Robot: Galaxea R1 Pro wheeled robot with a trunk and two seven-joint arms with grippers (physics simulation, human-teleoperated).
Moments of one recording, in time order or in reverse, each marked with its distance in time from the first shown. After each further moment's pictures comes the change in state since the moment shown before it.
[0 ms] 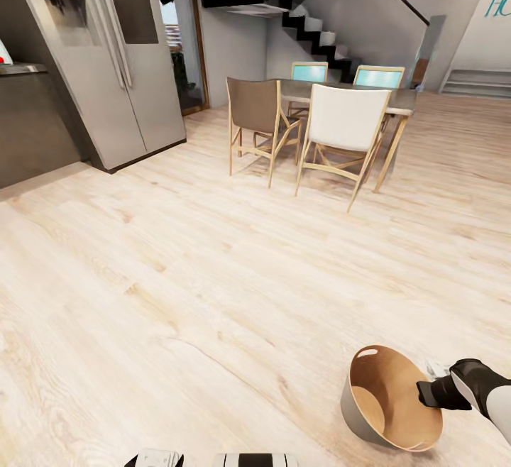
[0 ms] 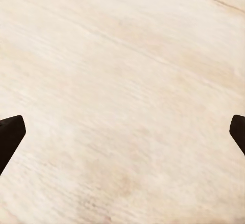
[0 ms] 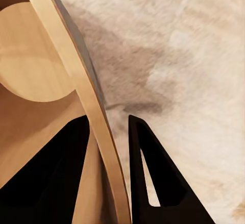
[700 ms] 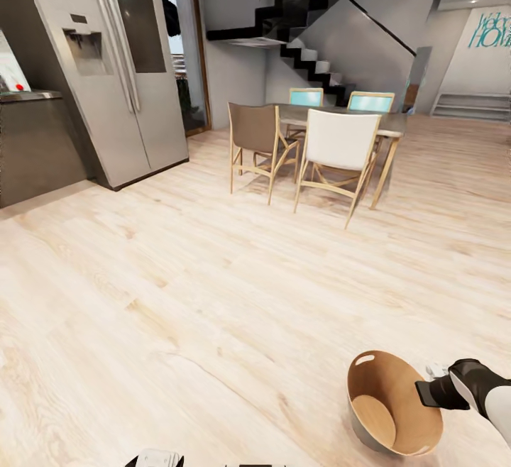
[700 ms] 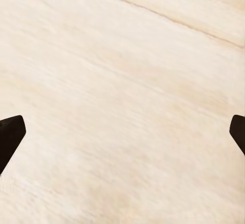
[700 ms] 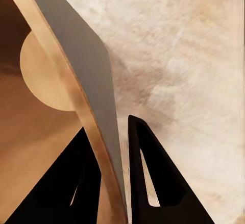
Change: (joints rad) left arm 0.000 0.000 -0.002 -0.001 -0.002 0.012 -0.002; right arm 0.001 0.005 0.004 -0.002 -0.006 -0.002 0.001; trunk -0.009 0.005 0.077
